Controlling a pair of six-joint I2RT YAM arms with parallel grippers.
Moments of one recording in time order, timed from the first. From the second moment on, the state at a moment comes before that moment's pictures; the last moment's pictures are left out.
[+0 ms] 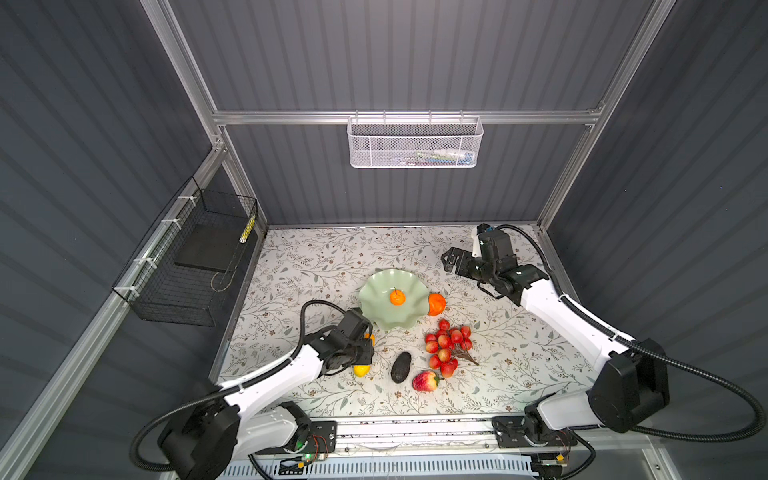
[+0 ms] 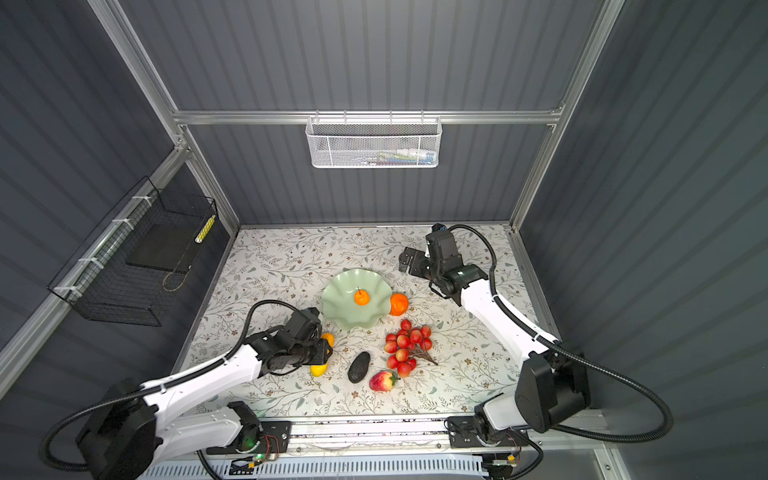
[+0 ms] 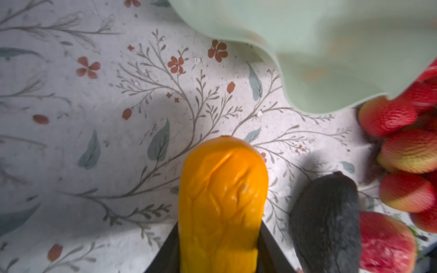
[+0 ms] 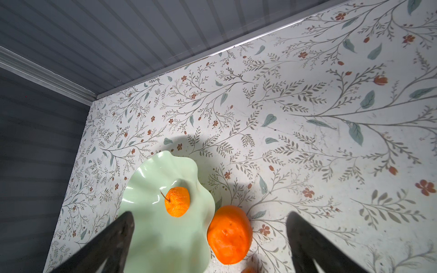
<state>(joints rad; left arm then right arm) -0.74 1.10 0.58 -0.53 0.02 -0.63 0.40 1.43 1.17 -0.37 -0.03 0.56</state>
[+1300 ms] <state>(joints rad) -0.56 1.89 1.30 -0.42 0.00 -0.40 0.36 1.38 0.93 -0.42 -0.17 0.54</state>
